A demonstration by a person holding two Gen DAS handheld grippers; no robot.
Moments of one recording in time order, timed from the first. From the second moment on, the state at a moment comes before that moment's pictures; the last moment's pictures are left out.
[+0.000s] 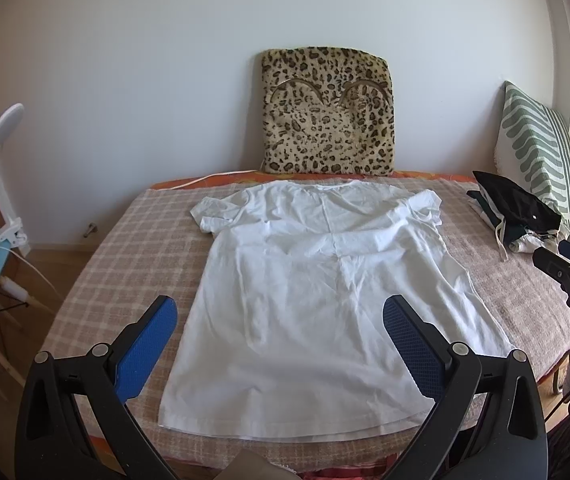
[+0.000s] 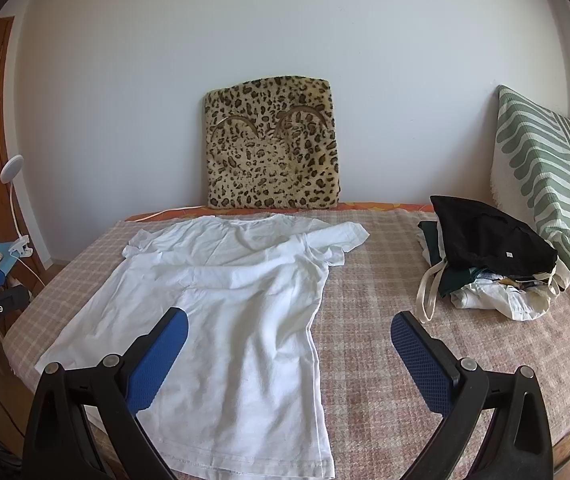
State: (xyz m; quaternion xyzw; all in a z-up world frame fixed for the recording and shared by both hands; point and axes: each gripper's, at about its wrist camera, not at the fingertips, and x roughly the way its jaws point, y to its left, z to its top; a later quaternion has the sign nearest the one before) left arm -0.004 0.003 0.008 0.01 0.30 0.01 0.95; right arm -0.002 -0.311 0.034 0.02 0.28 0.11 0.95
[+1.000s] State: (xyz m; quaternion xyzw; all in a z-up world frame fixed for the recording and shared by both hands) left arm -0.003 0.005 0.011 0.01 0.29 0.01 0.96; right arm -0.002 -0.311 0.034 0.04 0.28 0.11 0.95
